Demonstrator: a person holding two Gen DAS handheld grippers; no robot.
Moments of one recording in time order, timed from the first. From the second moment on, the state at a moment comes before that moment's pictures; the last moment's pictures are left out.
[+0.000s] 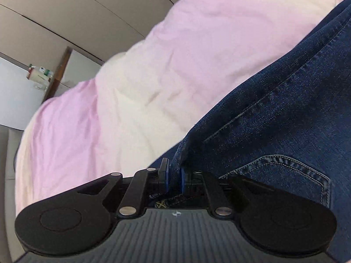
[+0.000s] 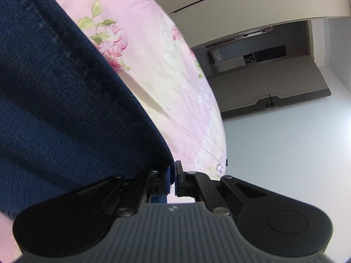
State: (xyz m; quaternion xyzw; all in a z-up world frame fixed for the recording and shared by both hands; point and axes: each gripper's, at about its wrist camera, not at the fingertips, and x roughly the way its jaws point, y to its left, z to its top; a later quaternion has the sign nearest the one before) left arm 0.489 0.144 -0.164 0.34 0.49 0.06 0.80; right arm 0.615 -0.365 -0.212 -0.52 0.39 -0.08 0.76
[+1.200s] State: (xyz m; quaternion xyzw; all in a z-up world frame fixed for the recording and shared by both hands) left arm 0.445 0.192 -0.073 0.12 0.45 0.09 0.88; right arm 0.583 -0.325 -0.136 -0.38 0.39 -0.10 0.84
